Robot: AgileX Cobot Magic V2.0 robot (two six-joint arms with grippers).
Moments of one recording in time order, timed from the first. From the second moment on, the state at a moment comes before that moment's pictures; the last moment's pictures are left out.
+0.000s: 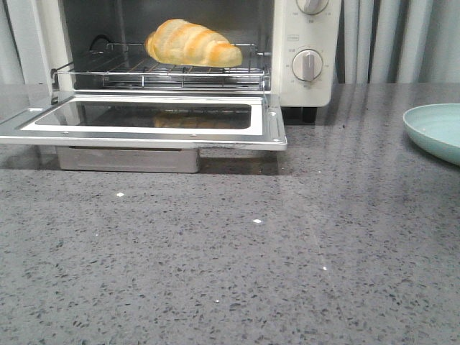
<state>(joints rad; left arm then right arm) -0.13 0.00 -0.04 -0.06 0.28 -0.20 0.91 1.09 -1.43 -0.56 1.27 0.14</state>
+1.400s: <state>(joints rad) -0.13 0.00 -0.04 -0.06 0.28 -0.20 0.14 0.27 -0.24 -0.18 0.35 0.14</state>
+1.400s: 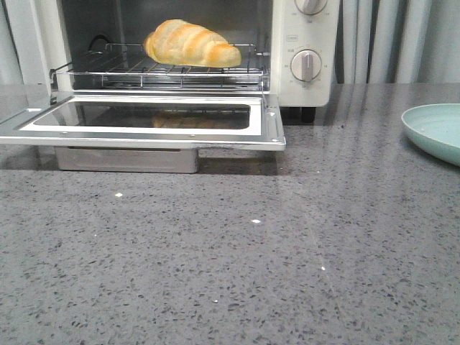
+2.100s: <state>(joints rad) -0.13 0.00 -0.04 -0.06 0.28 -0.20 0.00 0.04 0.01 -0.15 0.31 0.15</state>
